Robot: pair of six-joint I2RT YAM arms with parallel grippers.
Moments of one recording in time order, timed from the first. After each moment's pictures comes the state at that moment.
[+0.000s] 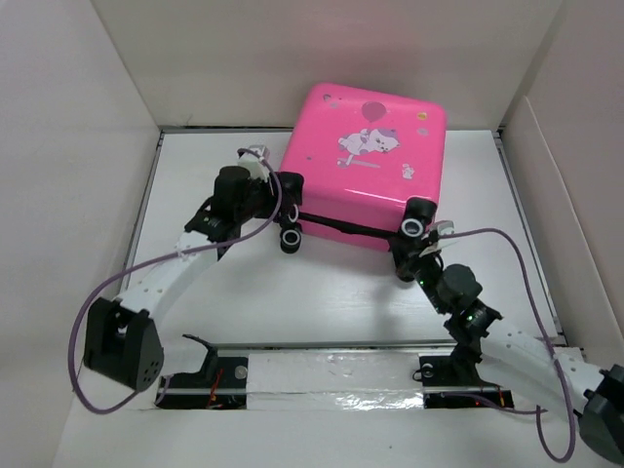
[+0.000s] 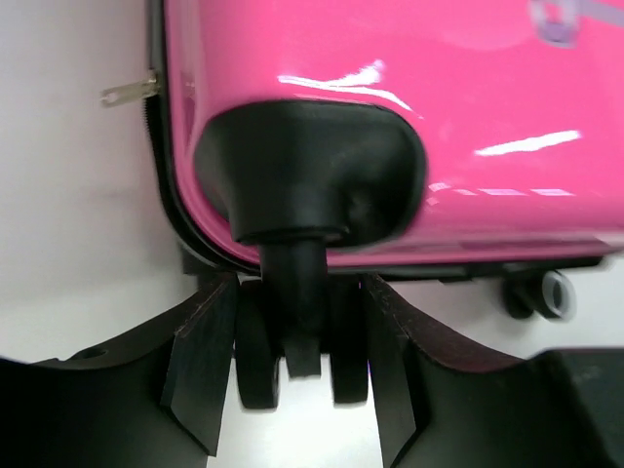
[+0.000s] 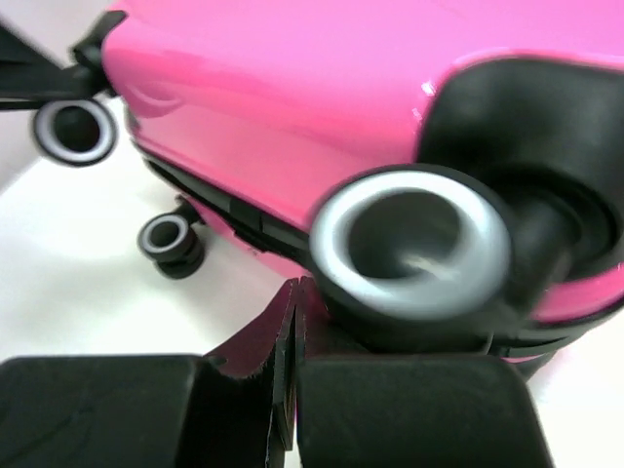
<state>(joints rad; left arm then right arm) -0.41 1.30 0.98 -0.16 0.13 -0.35 0.74 0.70 0.22 0.55 0.33 0.23</state>
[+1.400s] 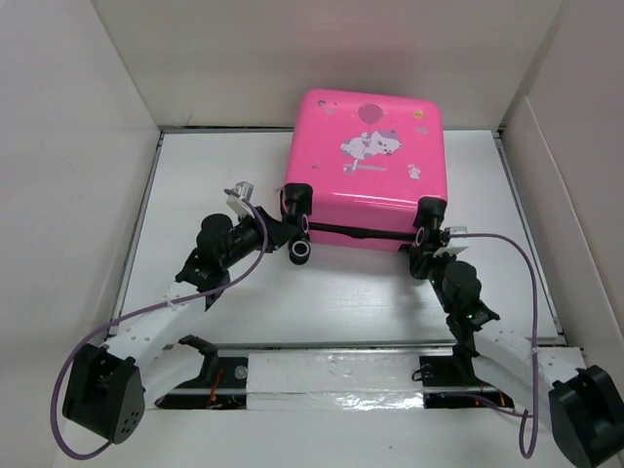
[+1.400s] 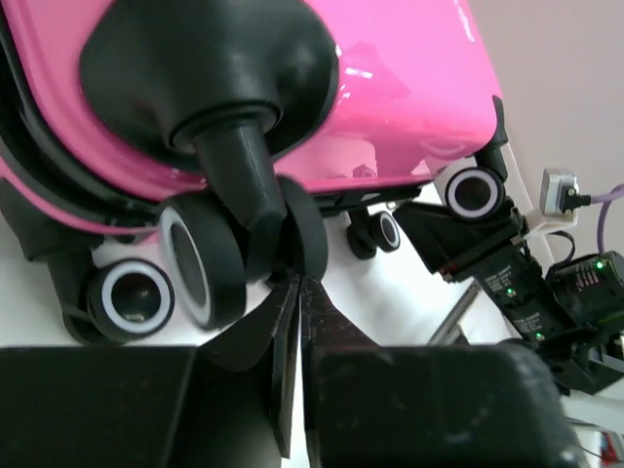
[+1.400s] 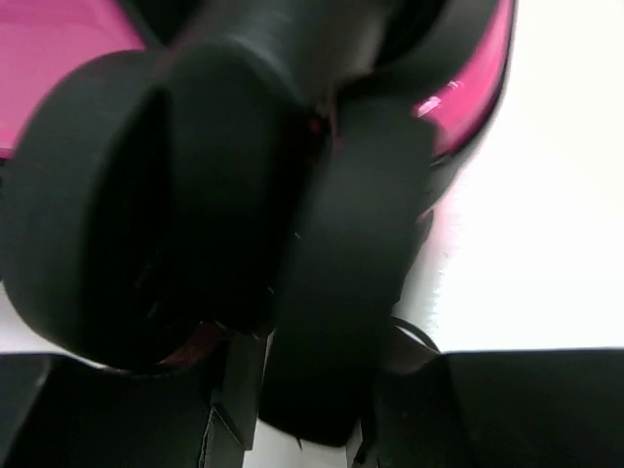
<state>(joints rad) -0.43 0.98 0.52 0.28 0.36 -0.73 0.43 0.77 0.10 0.51 0.26 0.25</state>
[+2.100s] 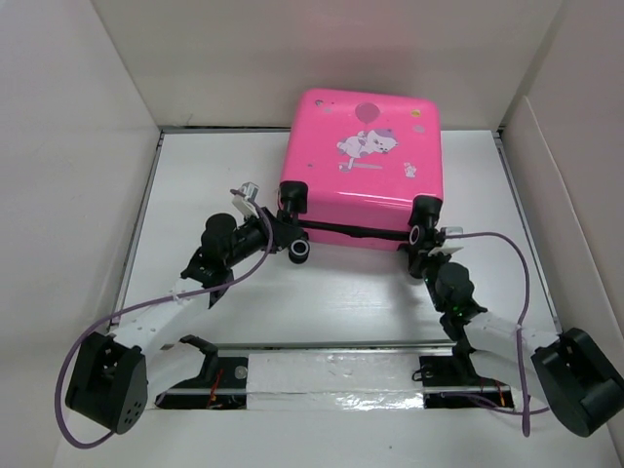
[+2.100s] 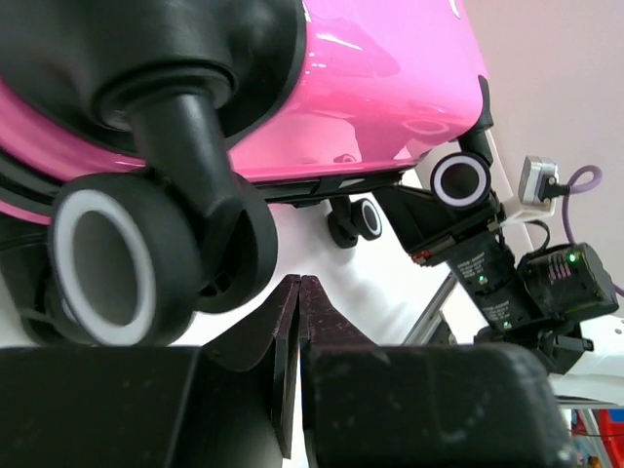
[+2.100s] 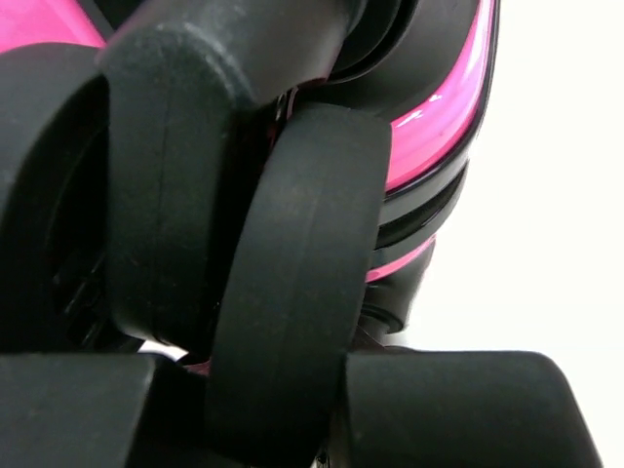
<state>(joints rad) -0.43 1.03 0.50 0.34 0.42 -0.76 0.49 0.99 0.07 0.83 0.31 0.23</state>
